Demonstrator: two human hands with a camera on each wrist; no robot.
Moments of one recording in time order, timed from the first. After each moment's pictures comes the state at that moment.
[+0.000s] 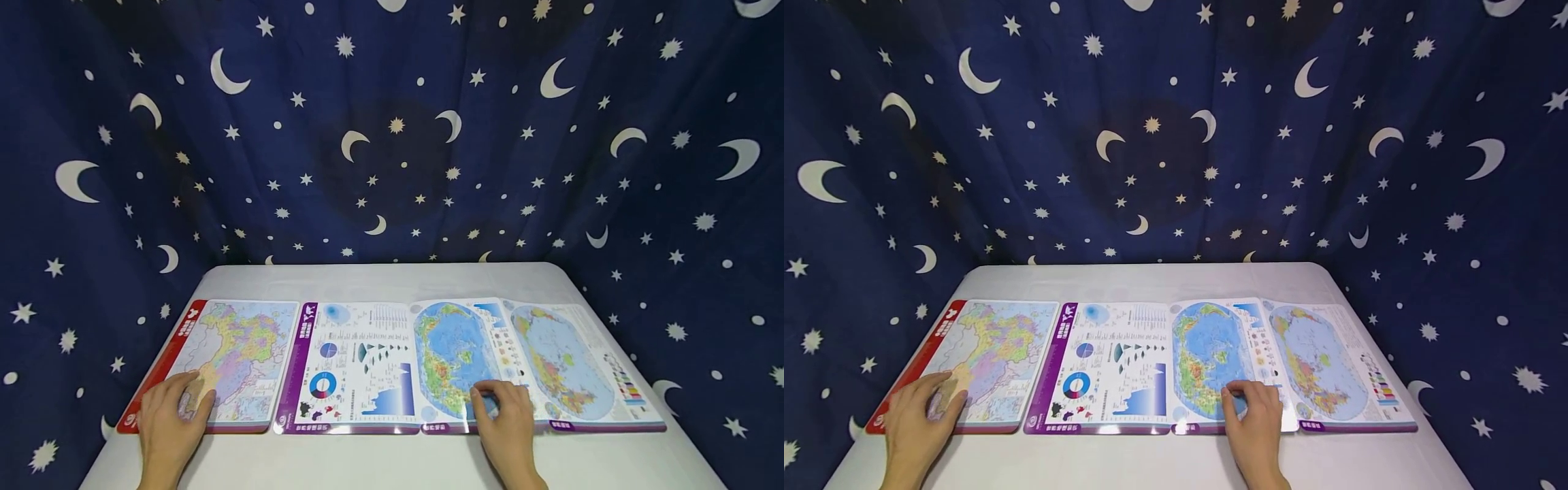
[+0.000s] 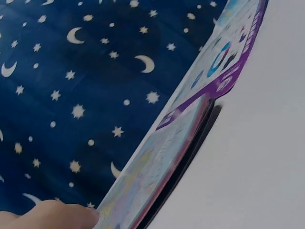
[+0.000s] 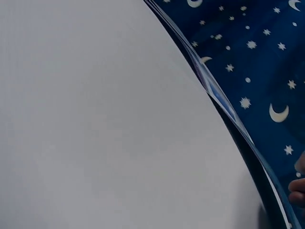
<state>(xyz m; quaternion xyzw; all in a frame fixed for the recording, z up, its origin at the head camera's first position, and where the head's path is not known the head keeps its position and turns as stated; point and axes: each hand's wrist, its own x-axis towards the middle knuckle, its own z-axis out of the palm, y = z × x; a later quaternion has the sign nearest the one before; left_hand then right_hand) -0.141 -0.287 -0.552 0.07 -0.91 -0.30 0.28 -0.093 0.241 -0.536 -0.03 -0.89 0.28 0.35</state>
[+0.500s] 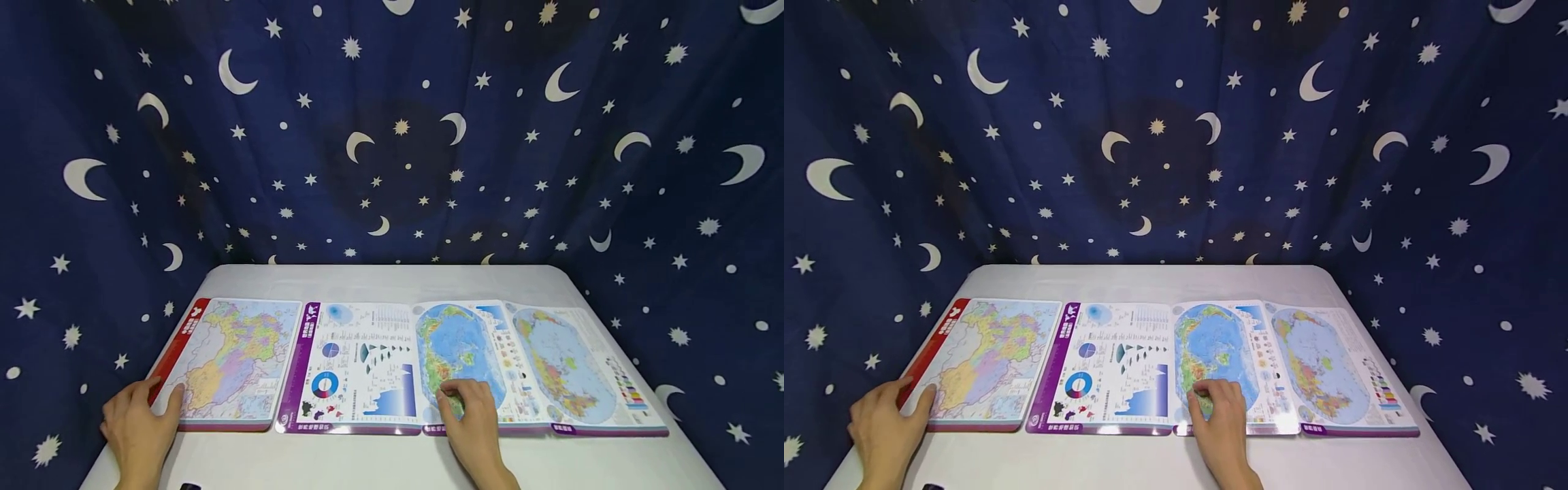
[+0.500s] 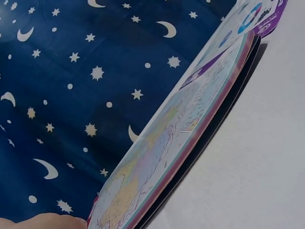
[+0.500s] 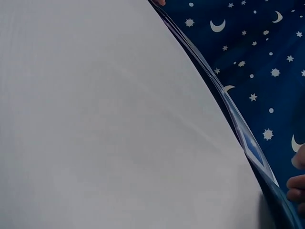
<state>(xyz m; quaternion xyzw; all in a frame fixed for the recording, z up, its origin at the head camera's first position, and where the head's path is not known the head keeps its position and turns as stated) -0.145 -0.326 -0.550 0.19 -0.91 -0.27 0.25 -0.102 0.193 -0.539 0.00 -0.90 0.32 0.28</state>
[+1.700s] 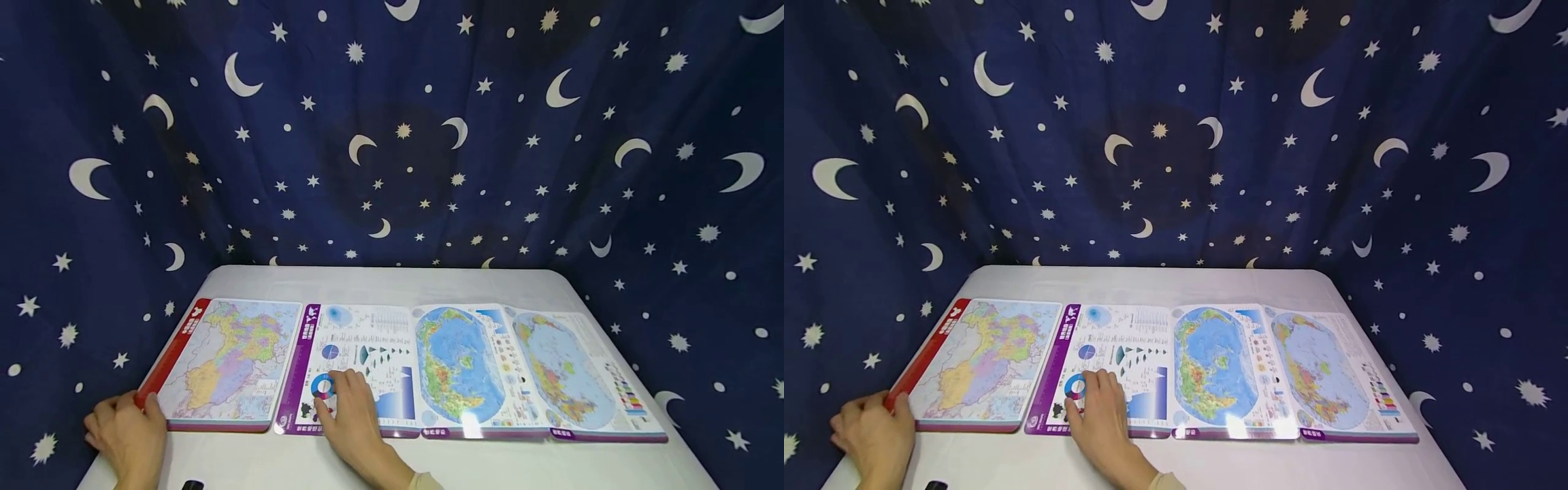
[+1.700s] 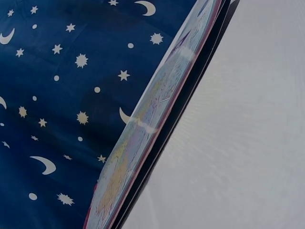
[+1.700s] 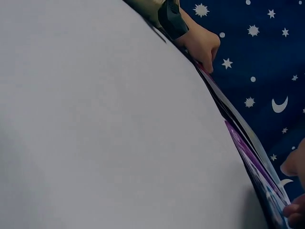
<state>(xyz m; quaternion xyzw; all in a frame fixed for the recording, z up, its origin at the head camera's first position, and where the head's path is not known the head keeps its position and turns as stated) -0.142 -0.330 -0.555 0.27 -0.88 -0.28 0.27 -0.134 0.020 -0.536 0.14 -0.92 0.32 0.17</state>
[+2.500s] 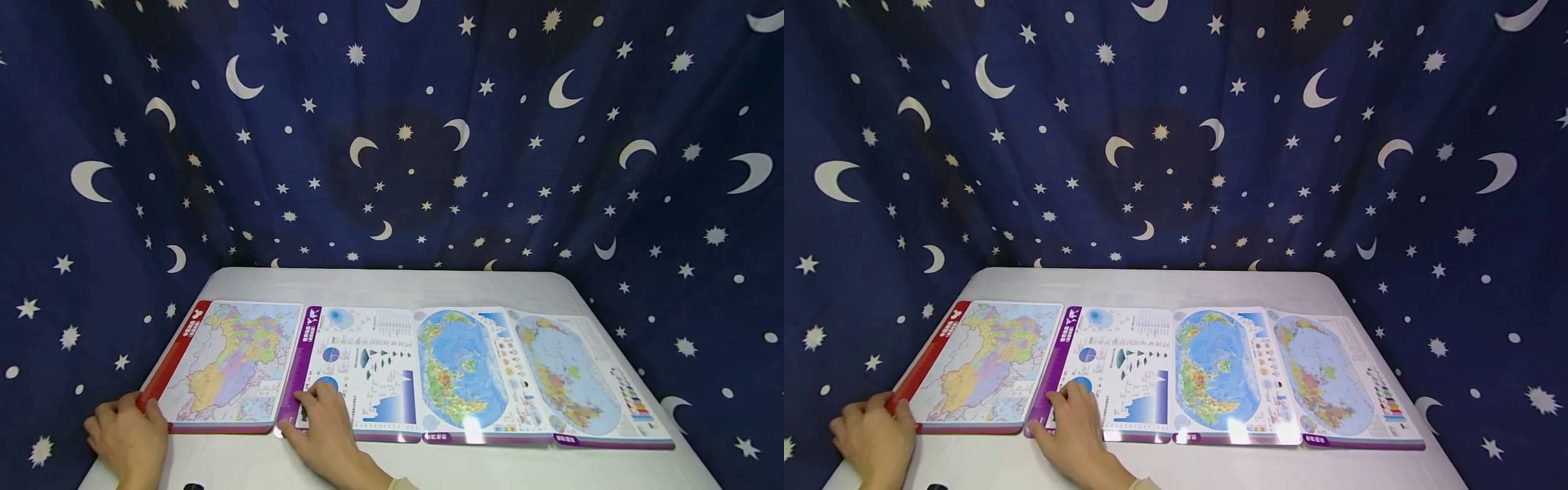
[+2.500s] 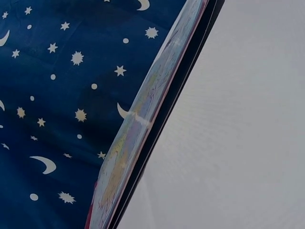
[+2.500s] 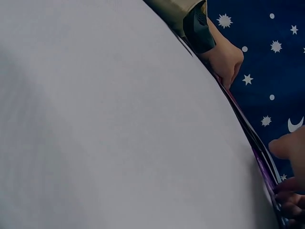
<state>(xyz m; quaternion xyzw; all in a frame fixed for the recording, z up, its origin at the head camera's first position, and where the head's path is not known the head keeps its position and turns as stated) -0.144 -0.330 -0.555 0.28 -0.89 -0.25 0.25 -0.130 -0.018 -0.547 0.22 -0.91 0.31 0.16</state>
